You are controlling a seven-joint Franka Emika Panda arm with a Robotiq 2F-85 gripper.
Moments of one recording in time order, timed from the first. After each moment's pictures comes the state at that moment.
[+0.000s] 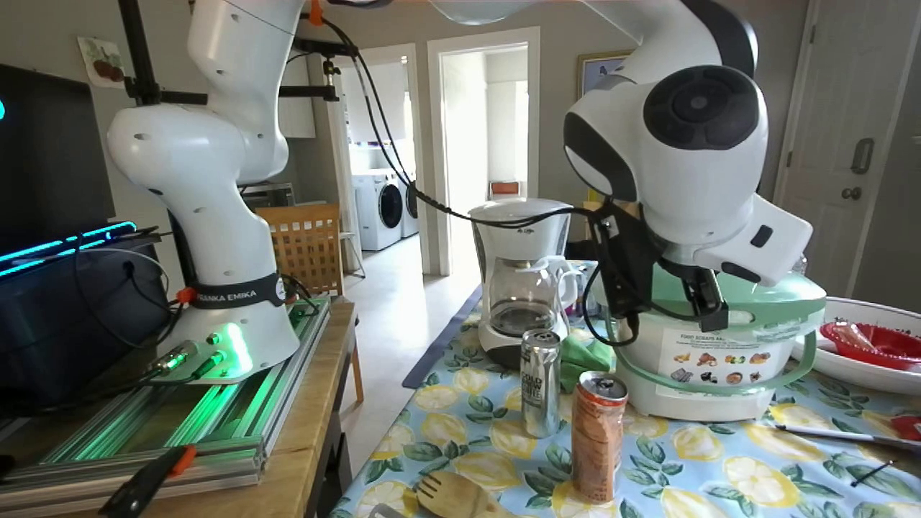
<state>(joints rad) -0.37 0.54 -0.14 -1.87 1.25 2.19 -1.05</state>
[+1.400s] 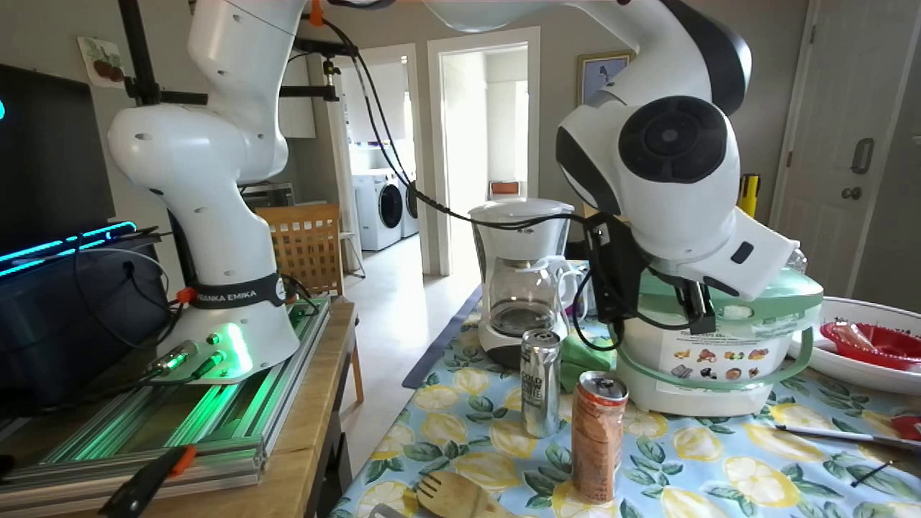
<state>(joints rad) -0.36 0.54 -0.14 -1.90 1.36 2.19 -1.08</state>
